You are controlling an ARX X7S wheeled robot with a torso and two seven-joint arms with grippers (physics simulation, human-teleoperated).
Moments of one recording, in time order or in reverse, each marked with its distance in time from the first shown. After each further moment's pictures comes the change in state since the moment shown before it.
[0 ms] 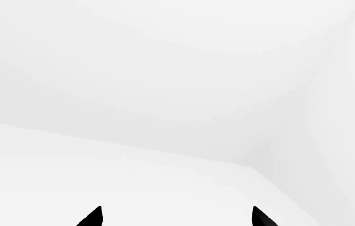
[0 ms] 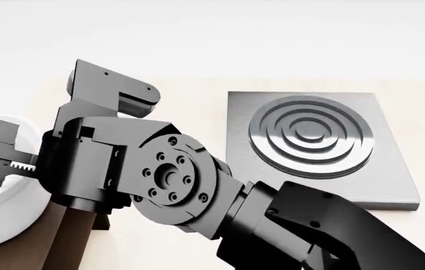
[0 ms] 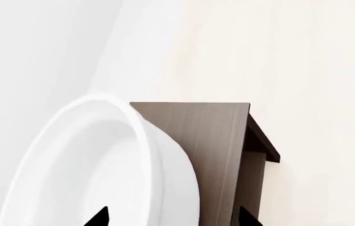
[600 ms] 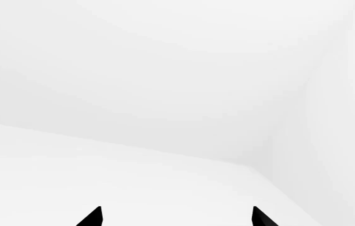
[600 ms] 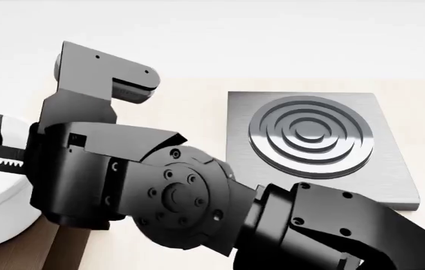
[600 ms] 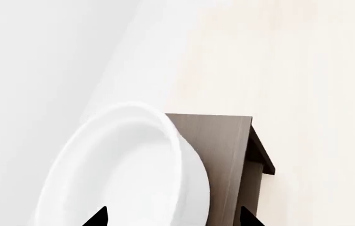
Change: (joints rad) left arm -0.002 -0.002 0.005 0.004 0.005 -0.004 -0.004; right arm 0.023 0.067 0.023 -0.245 -0.036 -0.105 0.139
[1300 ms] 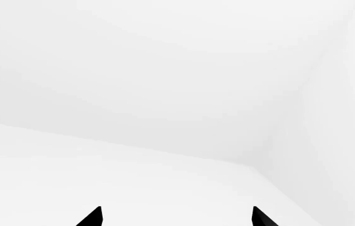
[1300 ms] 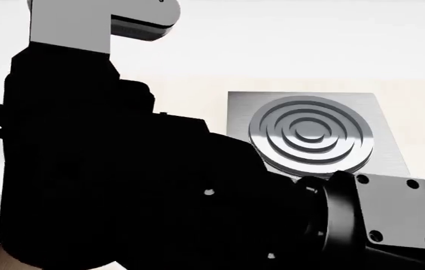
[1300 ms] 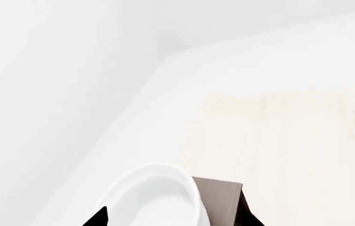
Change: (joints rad) left arm -0.005 -0.001 0.005 -0.003 -0.001 0.000 0.001; right arm 0.115 0.113 0.075 -0.374 -0.149 -0.122 0.238
